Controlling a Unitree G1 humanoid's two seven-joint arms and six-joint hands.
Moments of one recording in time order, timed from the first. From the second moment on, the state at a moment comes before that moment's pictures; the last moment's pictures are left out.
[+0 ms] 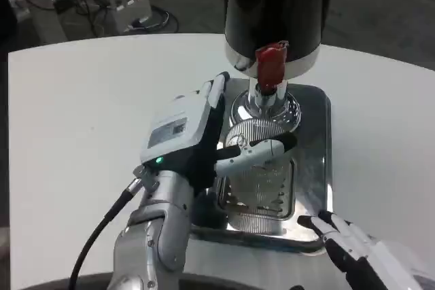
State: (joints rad) left arm -0.55 0.16 -0.33 -0.03 0.87 0.45 -0.09; right arm 0.50 -0.11 0.16 -0.93 -0.94 0.13 0.43
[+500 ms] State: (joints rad) left arm -0.42 0.16 -0.25 -0.25 0.87 0.50 -0.09; right arm 0.50 -0.11 0.16 -0.93 -0.93 0.13 0.43
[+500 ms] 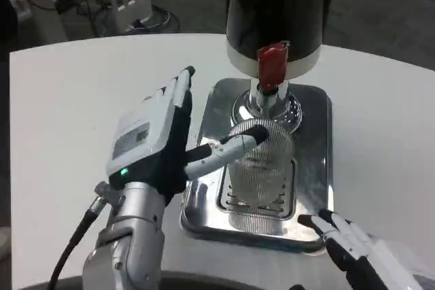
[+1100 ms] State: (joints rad) left arm -0.45 0.11 -0.14 -0.49 0.45 0.42 -0.19; right arm 0.51 -0.11 0.16 -0.93 -0.93 0.13 0.42
